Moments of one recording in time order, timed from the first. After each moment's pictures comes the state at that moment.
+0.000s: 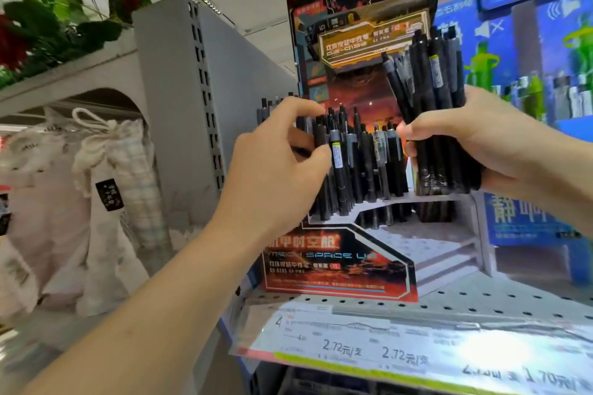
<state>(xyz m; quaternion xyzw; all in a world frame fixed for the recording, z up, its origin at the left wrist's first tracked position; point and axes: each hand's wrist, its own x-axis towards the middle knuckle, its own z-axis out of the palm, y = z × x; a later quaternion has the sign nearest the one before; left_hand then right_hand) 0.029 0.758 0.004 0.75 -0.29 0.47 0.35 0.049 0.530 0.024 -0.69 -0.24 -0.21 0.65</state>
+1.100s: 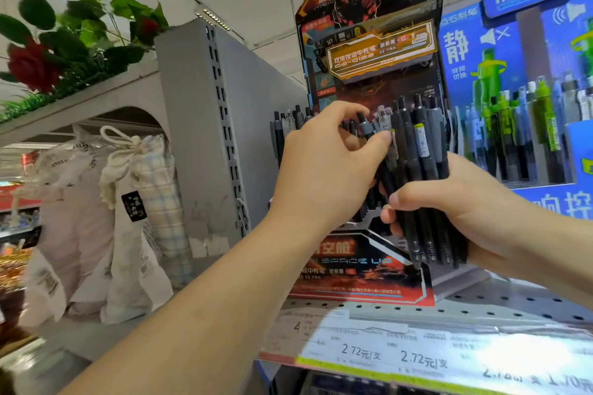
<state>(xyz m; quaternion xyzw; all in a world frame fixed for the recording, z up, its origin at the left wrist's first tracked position) 0.024 0.722 0.016 0.77 -0.28 0.43 0.39 0.024 0.567 -0.025 -0.65 -0.29 -0.11 0.69</state>
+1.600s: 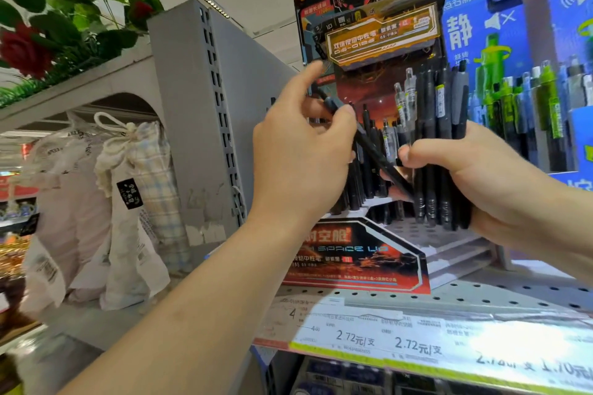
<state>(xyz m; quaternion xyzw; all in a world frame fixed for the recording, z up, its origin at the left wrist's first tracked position) 0.025 0.732 0.011 0.67 -0.29 0.47 0.50 0.033 0.563 -0.013 -0.62 -0.23 -0.18 0.73</state>
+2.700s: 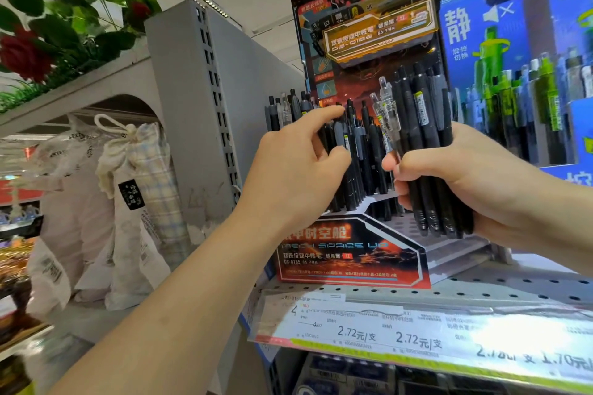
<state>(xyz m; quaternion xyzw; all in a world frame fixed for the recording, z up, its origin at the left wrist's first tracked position) 0.027 0.752 0.006 0.81 -0.27 0.43 0.28 0.024 0.563 -0.015 -0.68 -0.27 -0.15 0.66</state>
